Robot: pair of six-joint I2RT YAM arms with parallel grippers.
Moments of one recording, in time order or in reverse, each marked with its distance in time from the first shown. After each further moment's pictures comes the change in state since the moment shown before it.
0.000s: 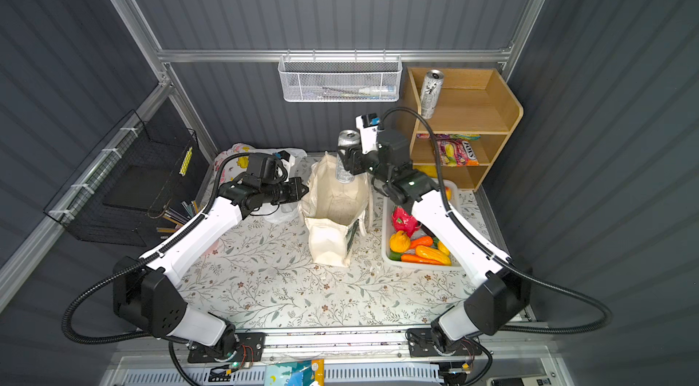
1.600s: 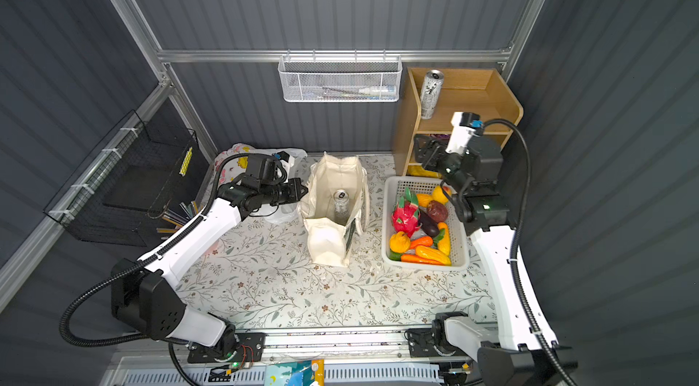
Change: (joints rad) left arm -0.001 -0.016 -0.013 0.001 -0.002 0.008; right arm -0.568 -0.410 -0.153 -0.156 -0.175 0.288
